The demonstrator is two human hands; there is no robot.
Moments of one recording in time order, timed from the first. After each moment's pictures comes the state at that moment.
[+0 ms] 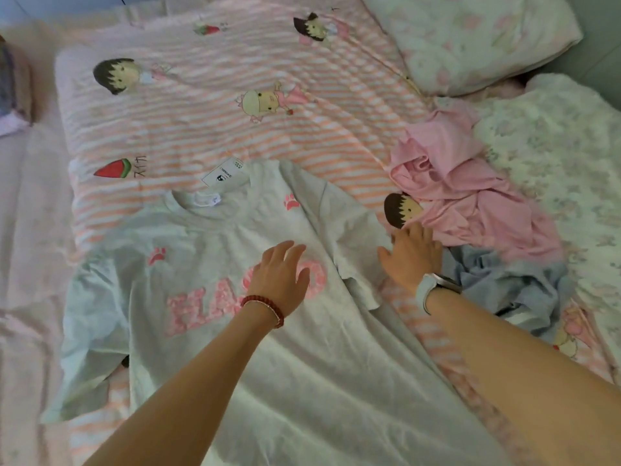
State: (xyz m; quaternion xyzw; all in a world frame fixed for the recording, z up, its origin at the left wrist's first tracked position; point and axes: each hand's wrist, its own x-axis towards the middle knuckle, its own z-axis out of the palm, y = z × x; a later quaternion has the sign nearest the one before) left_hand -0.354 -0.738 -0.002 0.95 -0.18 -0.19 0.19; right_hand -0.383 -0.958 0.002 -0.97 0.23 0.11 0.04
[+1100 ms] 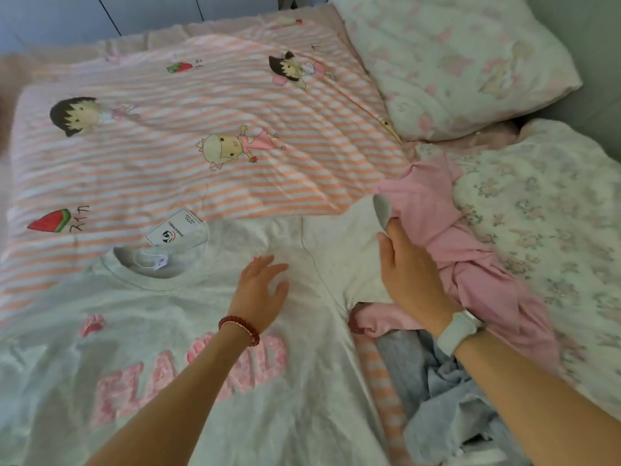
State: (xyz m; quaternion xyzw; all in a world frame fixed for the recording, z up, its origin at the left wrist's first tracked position) left_hand -0.273 -0.831 -0.023 0.92 -0.09 -0.15 0.34; right_hand -0.309 -1.049 0.037 -0.94 0.09 -0.11 0.30
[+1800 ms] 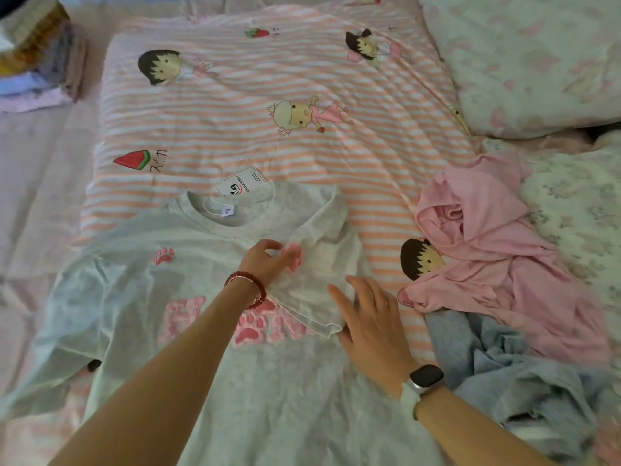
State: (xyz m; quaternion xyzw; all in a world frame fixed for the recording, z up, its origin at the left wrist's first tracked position) left_hand -0.281 -0.752 -0.010 0.84 0.15 -0.24 0.47; right_hand -0.392 -0.930 -0.007 -0.99 -0.13 0.05 0.08
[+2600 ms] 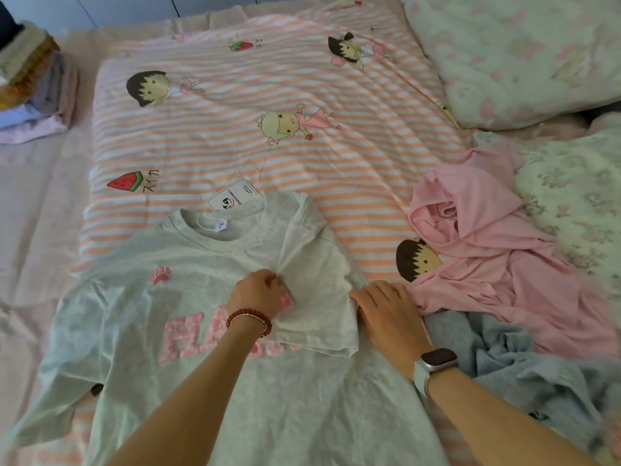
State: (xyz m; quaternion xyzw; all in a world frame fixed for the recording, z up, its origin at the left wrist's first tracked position) left_hand -0.304 -0.757 -0.020 0.94 0.13 -0.18 0.27; right_hand -0.375 -0.968 -0.030 -0.98 -0.17 -0.08 0.09
